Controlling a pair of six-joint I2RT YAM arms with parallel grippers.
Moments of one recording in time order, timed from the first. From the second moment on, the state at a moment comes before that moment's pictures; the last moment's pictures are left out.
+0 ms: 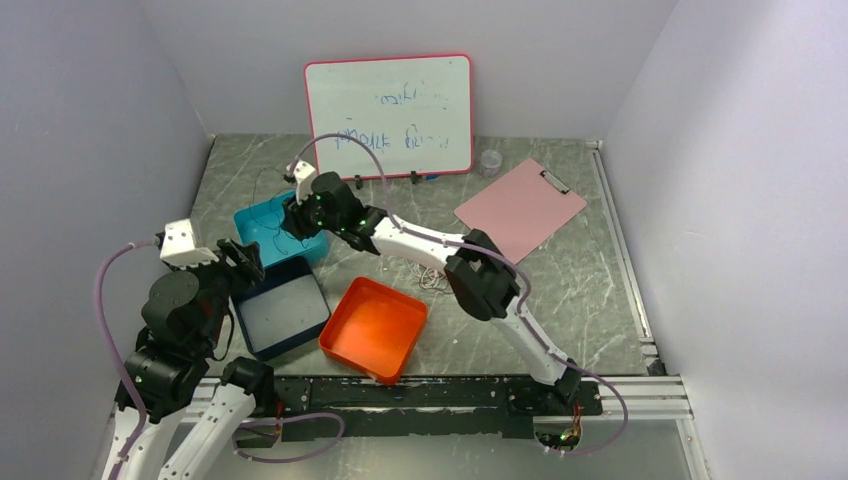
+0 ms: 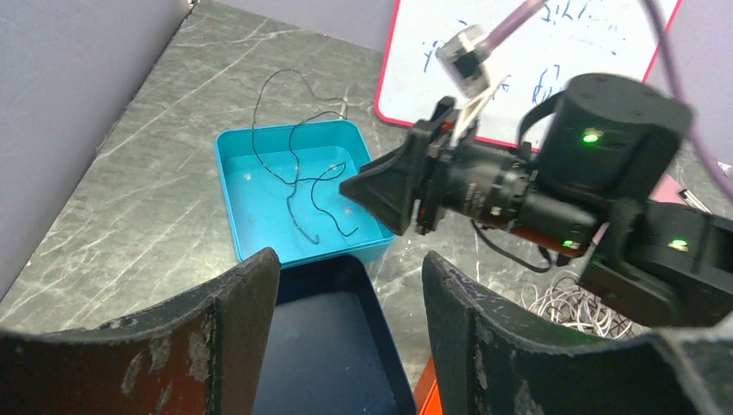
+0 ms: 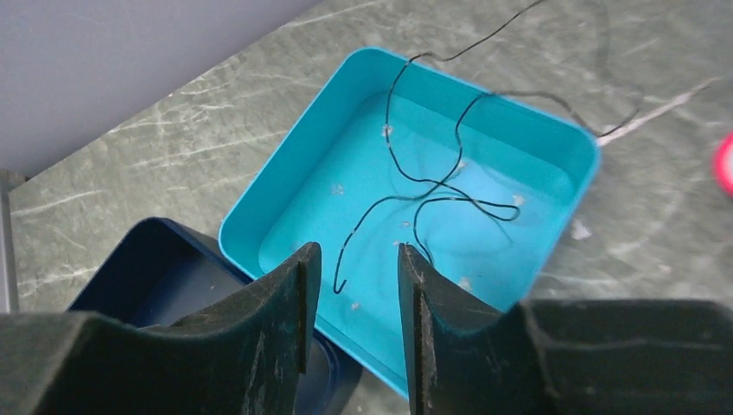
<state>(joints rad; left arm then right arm) -0.33 0.35 0.85 -0.66 -0.40 -0.35 0.97 2.42 2.02 0.09 -0.19 0.16</state>
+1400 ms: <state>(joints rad) 0.15 1.81 1.49 -0.41 -0.09 -0.36 0.97 1.14 0.64 0.08 0.20 0.34</state>
